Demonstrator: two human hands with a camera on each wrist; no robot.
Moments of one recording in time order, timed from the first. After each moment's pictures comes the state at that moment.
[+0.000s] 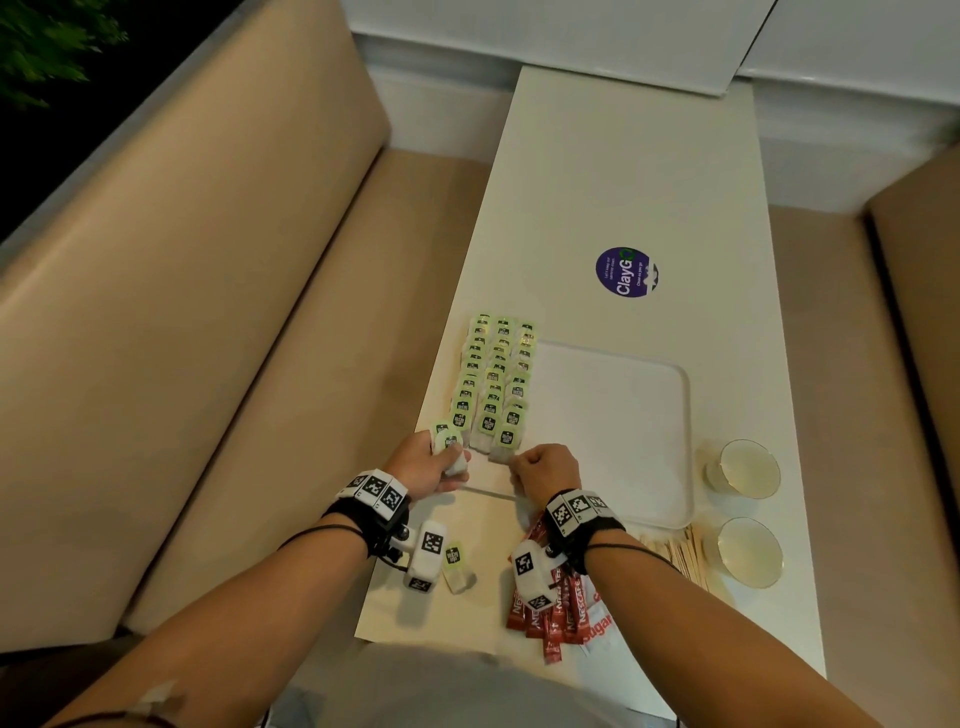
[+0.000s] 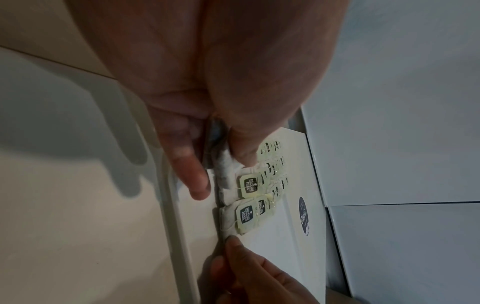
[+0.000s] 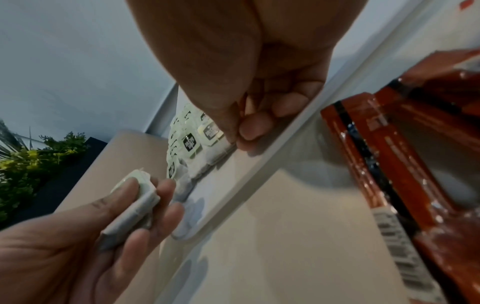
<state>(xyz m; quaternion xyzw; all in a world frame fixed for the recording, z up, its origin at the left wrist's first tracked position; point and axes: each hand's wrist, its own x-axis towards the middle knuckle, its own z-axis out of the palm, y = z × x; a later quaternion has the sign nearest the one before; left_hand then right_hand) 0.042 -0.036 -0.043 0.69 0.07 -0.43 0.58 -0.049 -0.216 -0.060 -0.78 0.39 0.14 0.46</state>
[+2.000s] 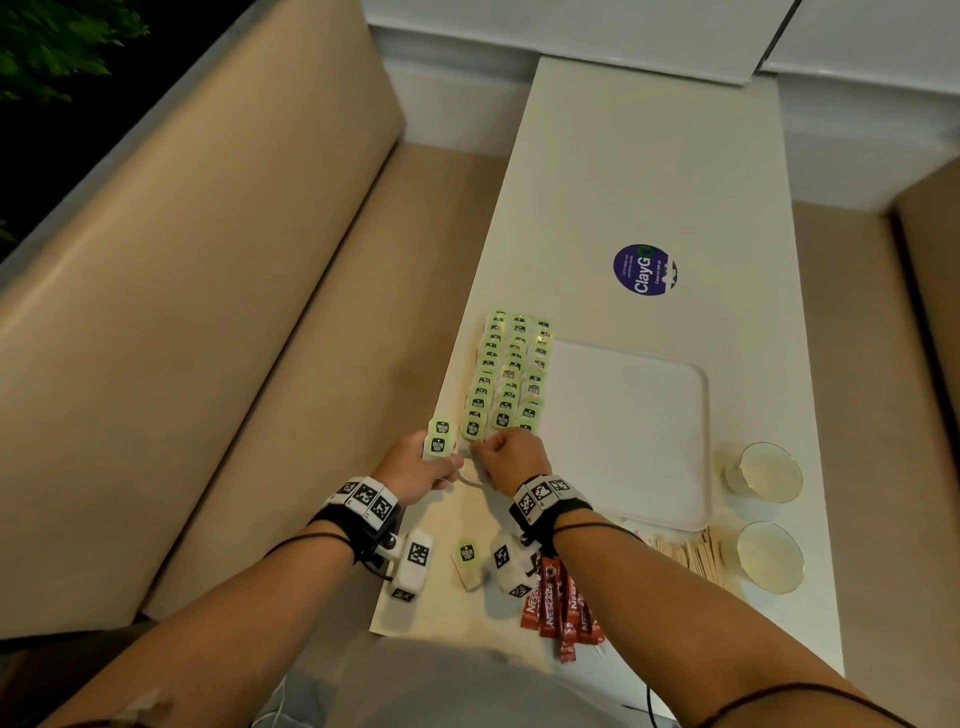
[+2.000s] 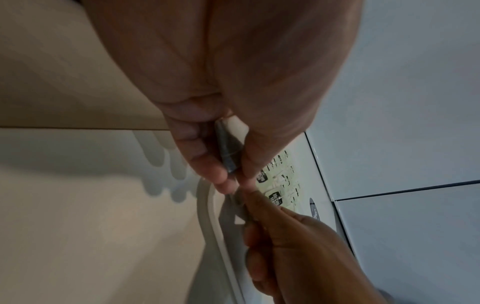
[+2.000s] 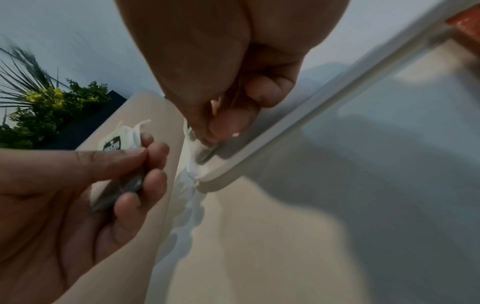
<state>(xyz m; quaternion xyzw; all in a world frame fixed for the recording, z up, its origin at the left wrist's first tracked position) 0.049 0.001 -0.047 0.75 0.00 -0.39 0.53 -0.010 -0.171 -0.053 -0.84 0.28 0.16 0.44</state>
